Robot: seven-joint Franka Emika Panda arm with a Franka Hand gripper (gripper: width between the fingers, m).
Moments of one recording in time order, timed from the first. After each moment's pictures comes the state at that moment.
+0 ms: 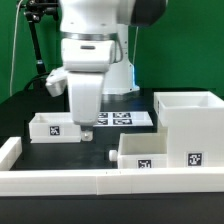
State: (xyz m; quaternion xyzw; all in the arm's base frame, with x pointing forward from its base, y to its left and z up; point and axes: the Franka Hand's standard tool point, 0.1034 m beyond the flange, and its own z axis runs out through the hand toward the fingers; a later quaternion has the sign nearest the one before) arm 0.546 -0.074 0.056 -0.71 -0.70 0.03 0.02
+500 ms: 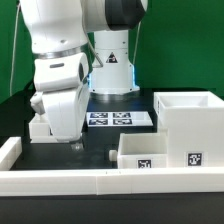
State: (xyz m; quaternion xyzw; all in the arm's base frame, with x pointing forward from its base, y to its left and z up) arm 0.538 -0.082 0.031 -0.72 -0.68 -0.02 0.09
